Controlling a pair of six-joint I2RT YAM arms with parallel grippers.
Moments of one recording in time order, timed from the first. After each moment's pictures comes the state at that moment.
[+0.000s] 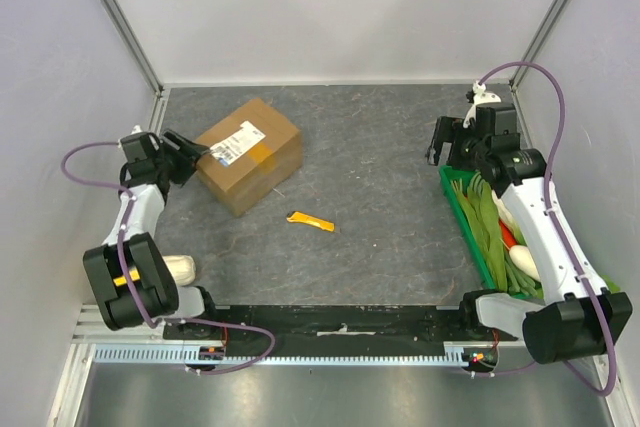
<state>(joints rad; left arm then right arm) 0.35 1.33 0.83 -0.12 0.30 -0.72 0.13 1.18 1.19 -0.70 -0.03 0.26</state>
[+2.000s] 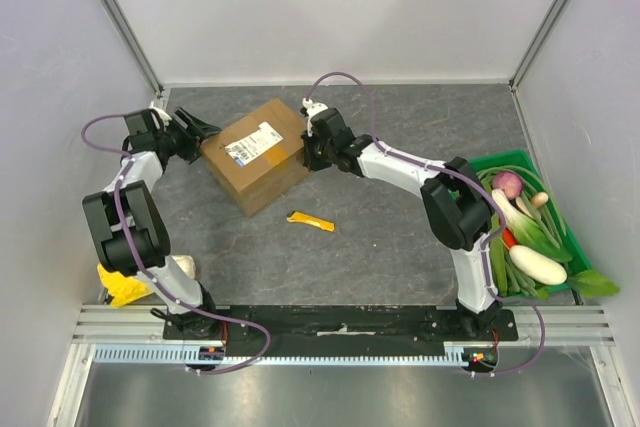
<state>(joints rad) 0.31 1.71 1.13 -0.08 0.63 -0.65 0.72 2.04 1.55 -0.18 -0.06 0.34</state>
